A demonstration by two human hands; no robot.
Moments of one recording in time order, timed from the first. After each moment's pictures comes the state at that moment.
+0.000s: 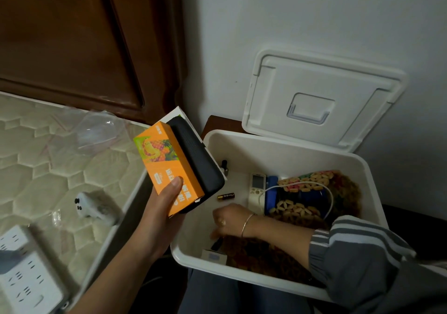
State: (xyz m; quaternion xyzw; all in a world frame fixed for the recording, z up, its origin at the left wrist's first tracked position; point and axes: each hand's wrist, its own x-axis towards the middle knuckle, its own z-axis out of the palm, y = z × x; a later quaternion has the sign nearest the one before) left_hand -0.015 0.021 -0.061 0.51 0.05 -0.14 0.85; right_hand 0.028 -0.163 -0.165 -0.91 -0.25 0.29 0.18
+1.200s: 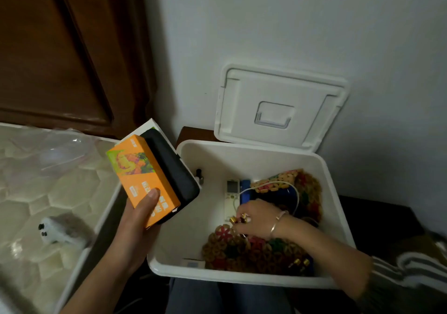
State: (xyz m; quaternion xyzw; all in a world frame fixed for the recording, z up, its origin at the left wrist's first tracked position) left_hand -0.013 0.025 -0.071 0.52 0.04 -0.14 0.84; right_hand -0.006 -0.247 -0.082 -0.94 -0.12 0.26 0.17
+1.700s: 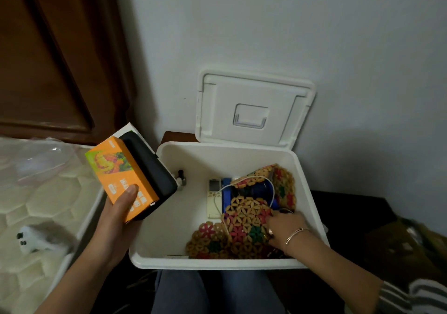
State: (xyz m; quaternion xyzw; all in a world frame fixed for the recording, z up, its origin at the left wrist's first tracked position) left_hand -0.016 0.016 -0.062 0.52 0.02 -0.13 0.84; right_hand -0.078 -0.319 -0.086 -0.96 0.02 0.26 -0.08
